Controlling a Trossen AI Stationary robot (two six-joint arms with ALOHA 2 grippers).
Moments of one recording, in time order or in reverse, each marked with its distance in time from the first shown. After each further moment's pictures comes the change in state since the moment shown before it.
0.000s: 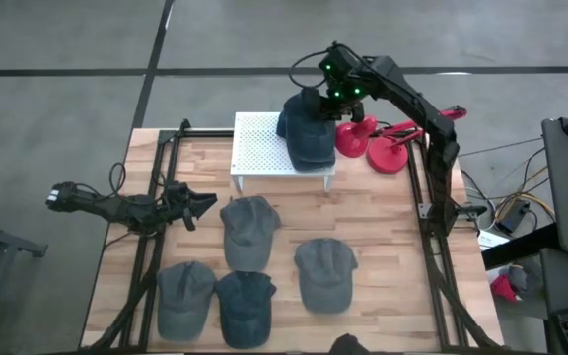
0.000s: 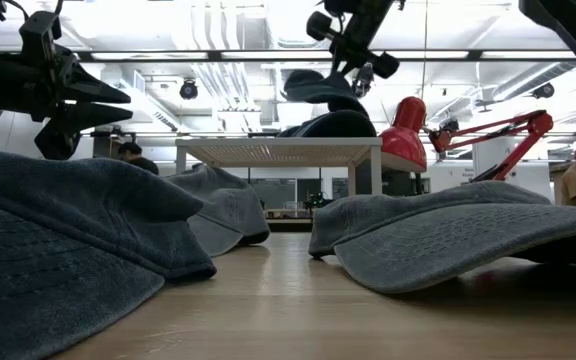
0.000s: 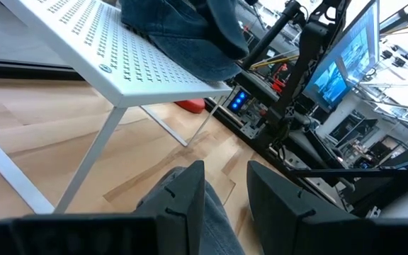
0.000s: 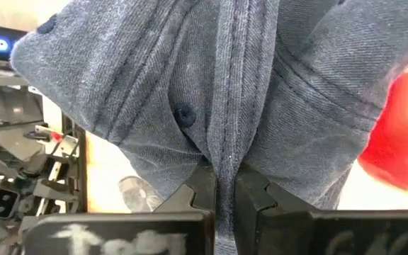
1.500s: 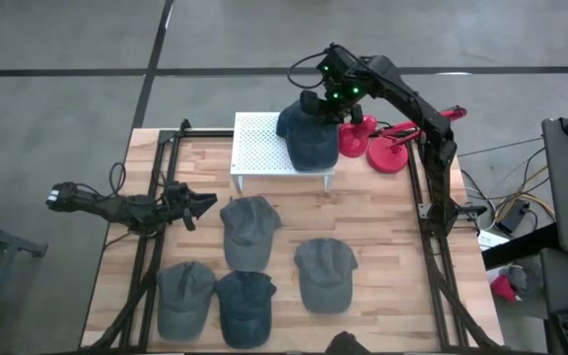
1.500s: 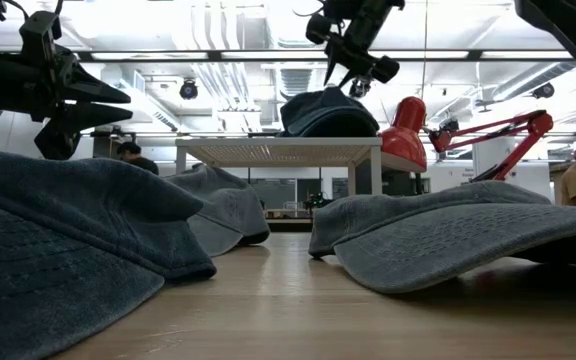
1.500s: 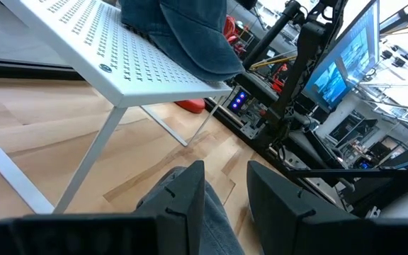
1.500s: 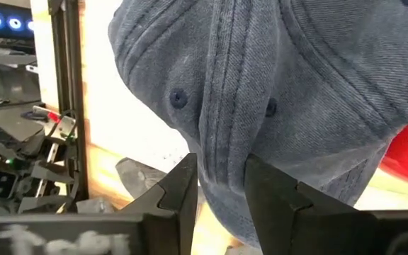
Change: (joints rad) left arm 0.000 0.000 0.000 0.000 0.000 0.001; right arm -0.009 0.019 0.005 -0.031 -0.078 -0.025
